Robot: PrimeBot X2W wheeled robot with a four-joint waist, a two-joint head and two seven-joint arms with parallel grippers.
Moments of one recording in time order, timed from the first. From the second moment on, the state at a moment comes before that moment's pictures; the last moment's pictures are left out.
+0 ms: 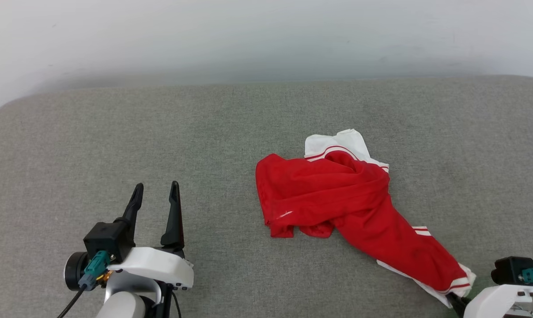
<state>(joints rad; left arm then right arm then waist) -0.14 0.24 -0.28 0.12 -0.44 0.17 -0.23 0.08 -0.19 -0.08 0.13 0.39 0.13 0.63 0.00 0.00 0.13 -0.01</state>
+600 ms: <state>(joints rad) -0.07 0.27 -0.28 0.10 -0.47 0.20 -0.20 0.09 -0.15 -0.11 -0.04 0.26 0.13 0.06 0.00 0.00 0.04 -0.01</state>
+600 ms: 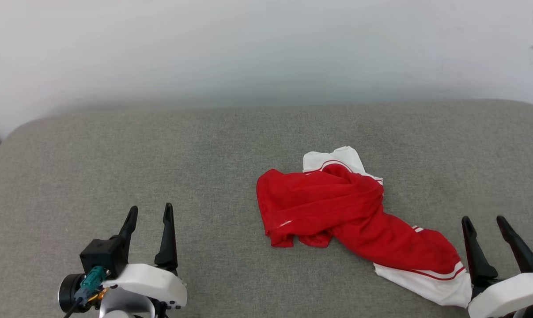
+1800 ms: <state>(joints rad) -0.69 0.33 -0.58 0.46 -0.56 -0.11 0.69 -0.06 -0.10 0.03 -0.20 0.21 0.13 0.02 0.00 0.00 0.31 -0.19</state>
